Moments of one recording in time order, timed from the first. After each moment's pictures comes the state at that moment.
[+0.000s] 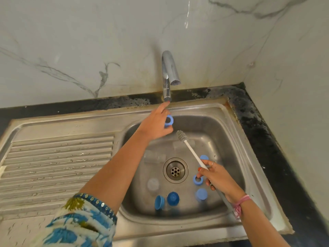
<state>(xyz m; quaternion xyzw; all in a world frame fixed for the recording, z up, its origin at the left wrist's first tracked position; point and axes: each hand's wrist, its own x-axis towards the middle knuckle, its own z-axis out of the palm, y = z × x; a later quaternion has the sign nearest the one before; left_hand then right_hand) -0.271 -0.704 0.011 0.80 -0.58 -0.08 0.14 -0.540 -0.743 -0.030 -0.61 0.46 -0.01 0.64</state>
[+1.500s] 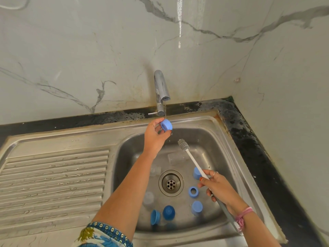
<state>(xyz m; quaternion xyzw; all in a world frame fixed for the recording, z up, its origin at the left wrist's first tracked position) -0.313 -0.716 -0.001 0.71 -0.24 -0.24 0.62 -0.557 -0.751 -0.022 -0.59 0.48 -0.04 0.65</state>
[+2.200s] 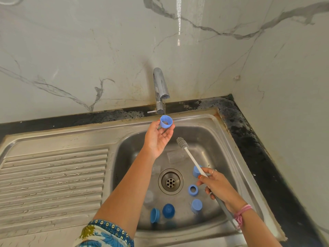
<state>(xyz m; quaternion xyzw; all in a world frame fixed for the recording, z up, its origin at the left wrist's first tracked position) -0.318 -0.717 0.014 0.37 0.05 -0.51 0.77 -0.555 -0.750 -0.019 -0.59 0.48 -0.04 0.65</state>
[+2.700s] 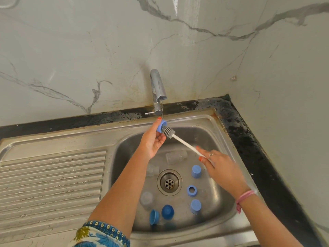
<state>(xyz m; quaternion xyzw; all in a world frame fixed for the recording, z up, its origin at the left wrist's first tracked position) -0.310 -0.717 0.011 0.55 0.04 -0.47 0.69 -0.547 -0.779 0.015 -0.90 0.34 -0.10 0.24</state>
